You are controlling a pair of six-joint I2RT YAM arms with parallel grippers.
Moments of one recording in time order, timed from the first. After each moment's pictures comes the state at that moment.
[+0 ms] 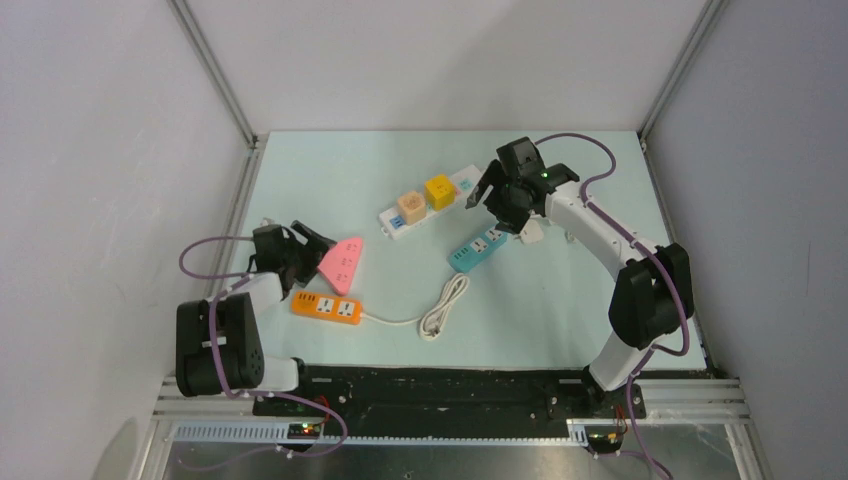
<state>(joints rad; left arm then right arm) 0.17 1.36 0.49 0.13 0.22 -0.82 0.46 1.69 1.47 -0.72 -0.01 0.99</state>
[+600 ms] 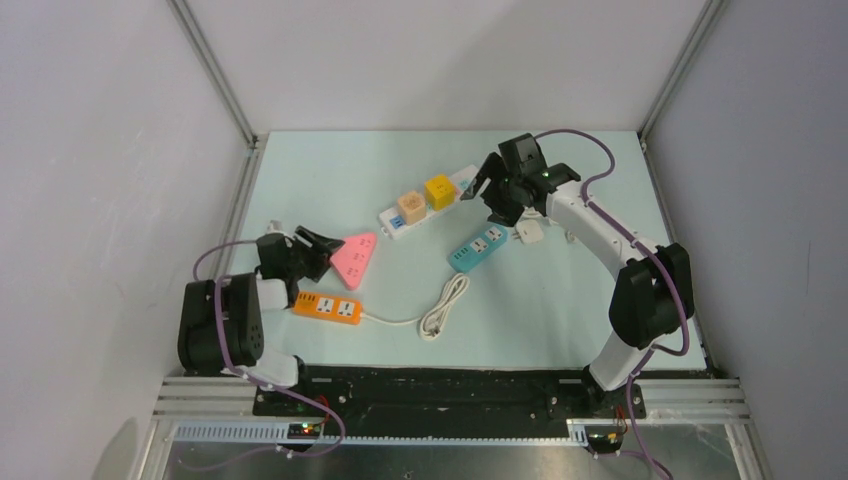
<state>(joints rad) 0.17 1.48 0.39 0.50 0.39 -0.91 0.46 1.69 1.47 -0.63 -0.06 1.00</state>
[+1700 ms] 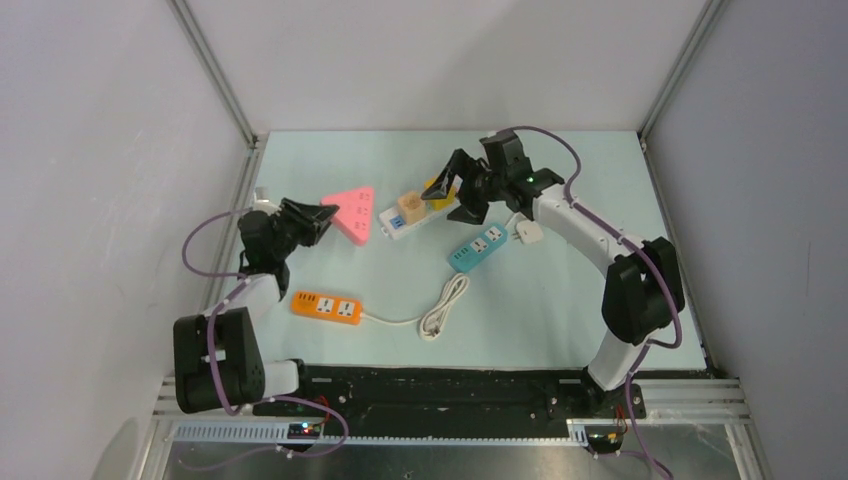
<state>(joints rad) 0.17 1.30 0.50 0.53 0.54 -1.08 0.51 1.73 1.47 -0.41 -0.40 0.97</state>
